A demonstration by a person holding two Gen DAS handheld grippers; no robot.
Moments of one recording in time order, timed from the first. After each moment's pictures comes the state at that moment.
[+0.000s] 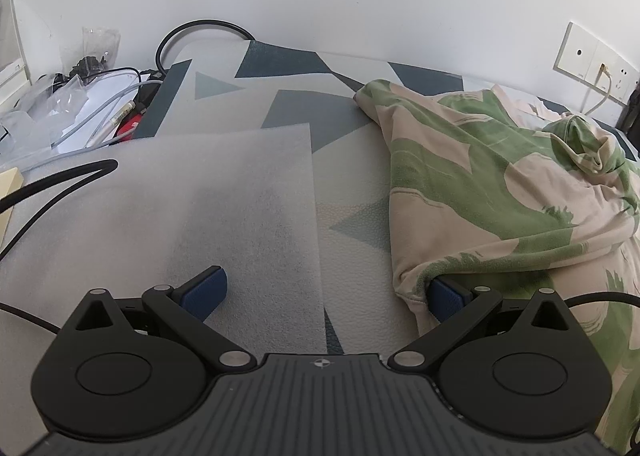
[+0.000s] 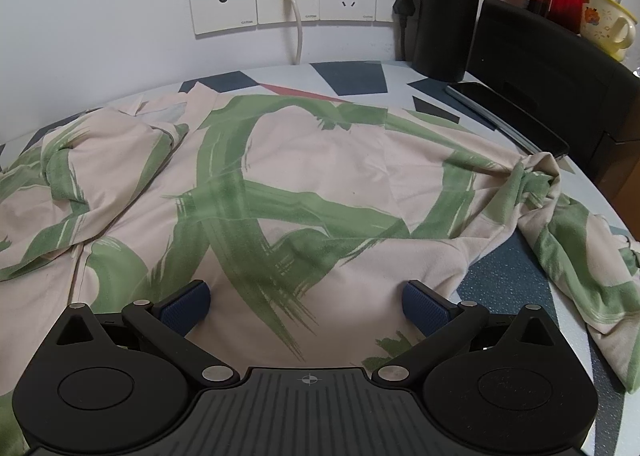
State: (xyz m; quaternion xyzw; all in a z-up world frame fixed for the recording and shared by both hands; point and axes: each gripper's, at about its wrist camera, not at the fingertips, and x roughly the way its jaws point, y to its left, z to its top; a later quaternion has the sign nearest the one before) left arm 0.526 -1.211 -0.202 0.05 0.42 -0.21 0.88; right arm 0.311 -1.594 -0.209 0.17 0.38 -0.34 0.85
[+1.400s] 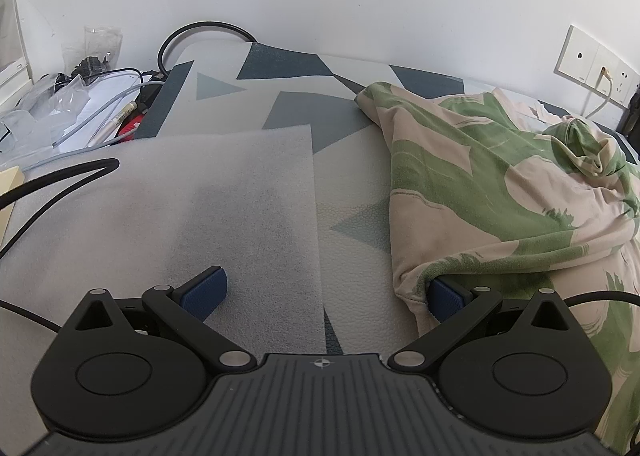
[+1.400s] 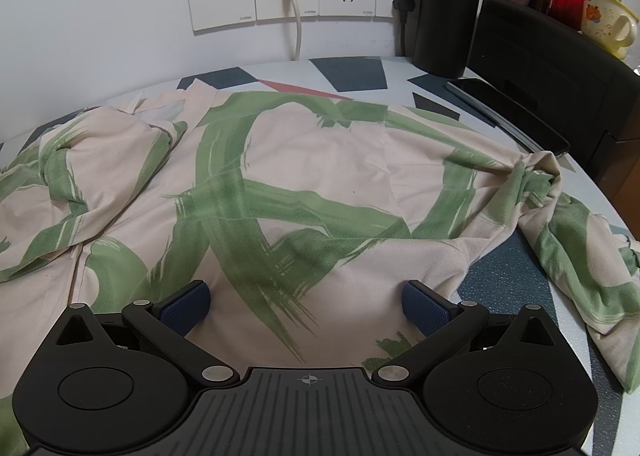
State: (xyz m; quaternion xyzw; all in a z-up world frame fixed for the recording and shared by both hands) left arm 0.524 -1.211 -0.203 0.05 0.41 -0.21 0.89; right arm 0.313 -1.595 -0.207 0.17 0.39 -0.34 0.84
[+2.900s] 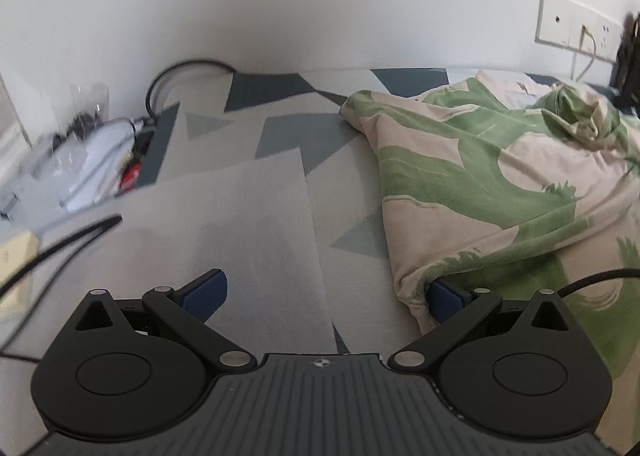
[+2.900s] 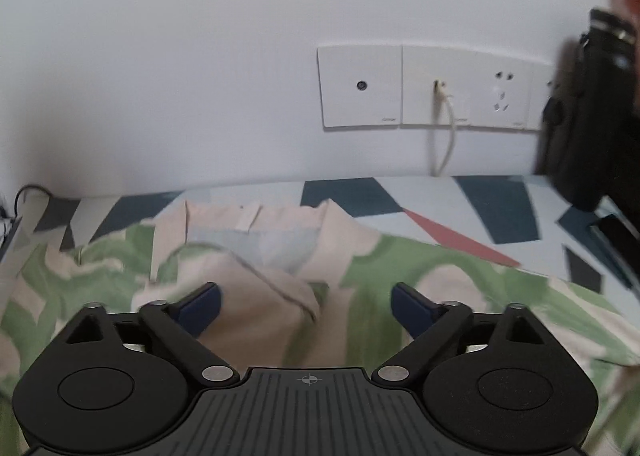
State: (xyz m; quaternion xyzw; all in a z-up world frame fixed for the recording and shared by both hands) left arm 0.517 -1.226 -0.196 0.15 0.37 -0.22 0.89; right arm 0.444 -1.621 -0.165 0.15 0.33 -0.20 0.91
